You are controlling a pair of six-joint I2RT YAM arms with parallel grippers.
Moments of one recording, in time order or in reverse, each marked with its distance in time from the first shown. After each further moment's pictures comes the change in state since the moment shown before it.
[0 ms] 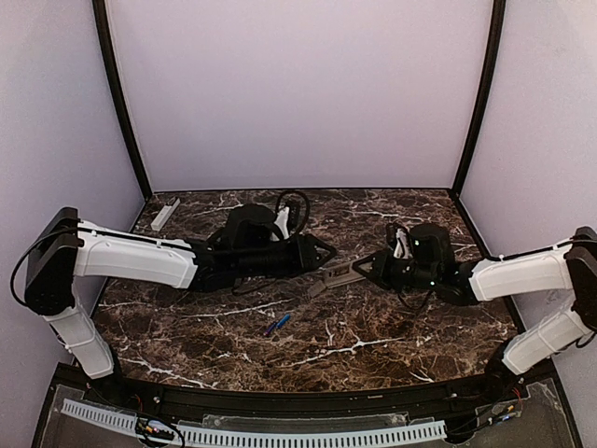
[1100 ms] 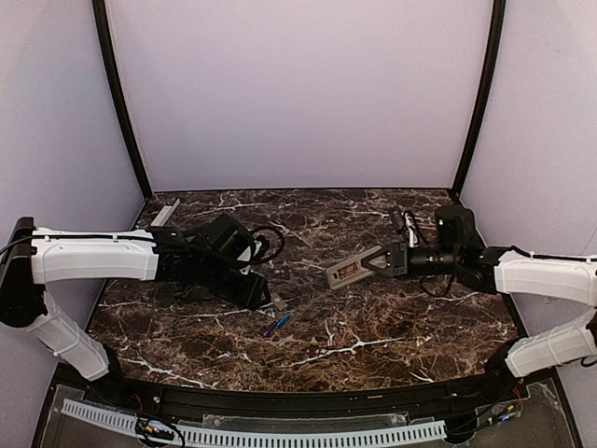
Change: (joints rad) left arm 0.044 -0.216 -0.043 -0.803 -0.118 0.413; right arm -0.134 -0.191 0.068 -0.254 -0.366 -0.352
